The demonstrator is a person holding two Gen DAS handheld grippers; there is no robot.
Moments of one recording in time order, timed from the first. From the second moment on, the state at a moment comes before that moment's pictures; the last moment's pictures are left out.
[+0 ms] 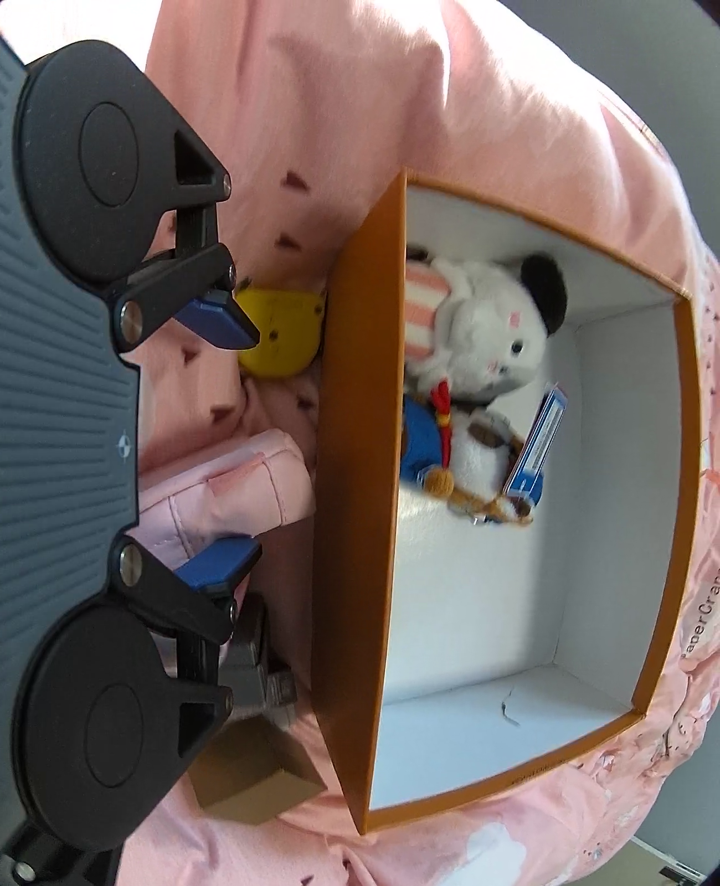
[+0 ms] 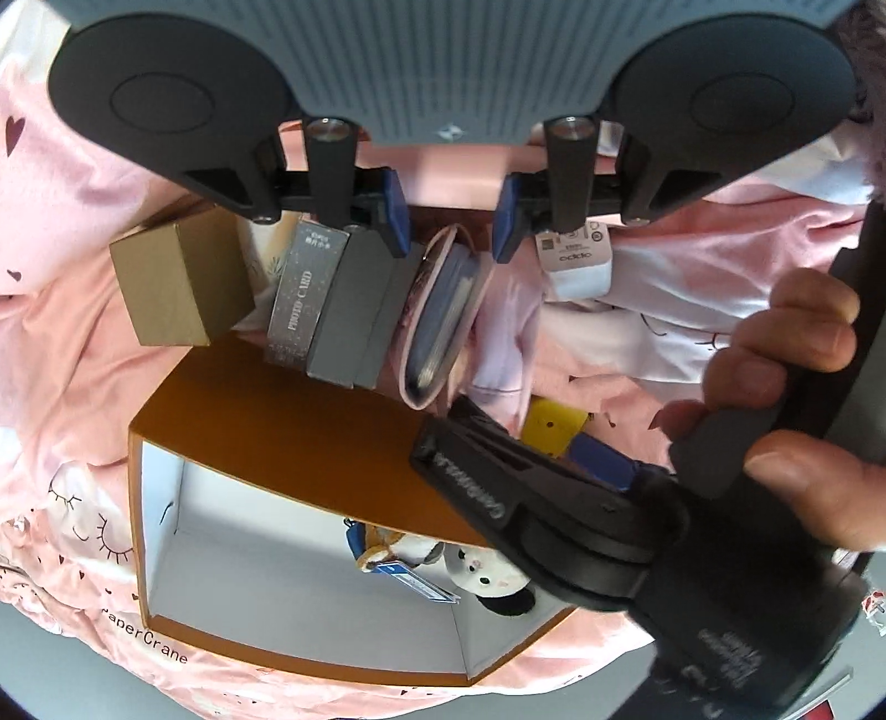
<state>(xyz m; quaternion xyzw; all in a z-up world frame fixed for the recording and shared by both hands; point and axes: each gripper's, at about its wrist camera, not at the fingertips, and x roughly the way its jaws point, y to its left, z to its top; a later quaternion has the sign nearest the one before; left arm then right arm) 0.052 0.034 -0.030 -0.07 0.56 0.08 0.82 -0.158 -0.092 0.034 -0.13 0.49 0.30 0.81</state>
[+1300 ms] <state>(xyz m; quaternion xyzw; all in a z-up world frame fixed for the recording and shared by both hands) 0.022 0.082 -0.027 -0.18 0.62 0.14 0.75 -0.164 -0.062 0.029 -0.24 0.32 0.28 0.87</state>
